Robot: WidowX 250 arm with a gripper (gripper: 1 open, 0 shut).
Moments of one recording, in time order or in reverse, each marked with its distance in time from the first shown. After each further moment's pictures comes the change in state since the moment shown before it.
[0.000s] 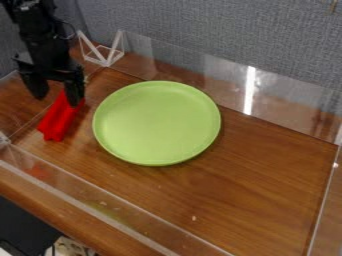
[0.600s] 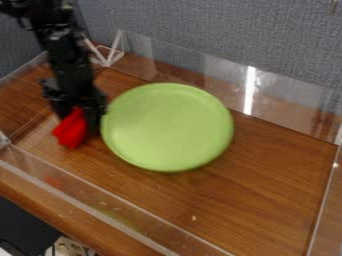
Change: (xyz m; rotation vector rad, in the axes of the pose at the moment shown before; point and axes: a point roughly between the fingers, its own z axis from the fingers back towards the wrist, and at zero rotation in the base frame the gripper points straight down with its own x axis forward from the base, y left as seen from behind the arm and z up) arm -0.003 -0.053 -0.014 -0.009 0.013 -0.113
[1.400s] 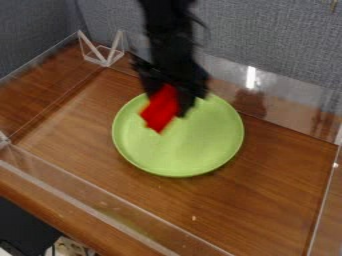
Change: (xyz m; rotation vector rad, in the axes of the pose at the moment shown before) arm 0.004 -0.138 0.056 -0.041 -0.066 -0.232
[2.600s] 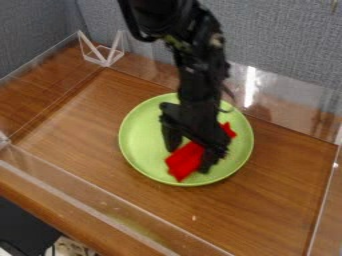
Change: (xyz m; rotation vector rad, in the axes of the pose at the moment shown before) arm -0.013 -0.002 -0.063 0.008 0.086 -0.028
